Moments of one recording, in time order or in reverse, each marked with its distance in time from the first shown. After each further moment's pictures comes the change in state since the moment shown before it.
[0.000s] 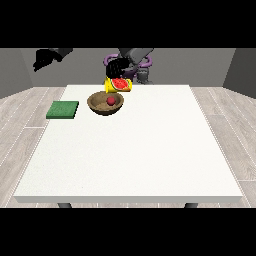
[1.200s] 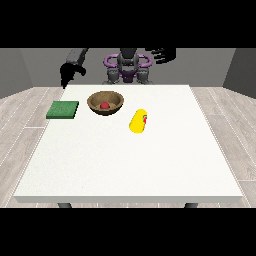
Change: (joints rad) left arm 0.143 0.064 0.830 -0.398 1.227 -0.249 -0.491; right arm 0.068 0.150 0.030 -0.068 0.005 -0.125 0.011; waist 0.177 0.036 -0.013
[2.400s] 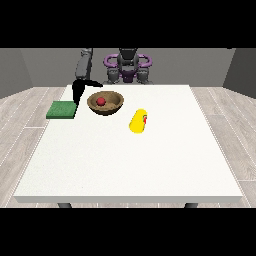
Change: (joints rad) left arm 0.005 0.496 0.383 0.054 0.613 -0.652 0.216; right arm 0.063 0.118 0.033 0.076 -0.014 0.009 -0.170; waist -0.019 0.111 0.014
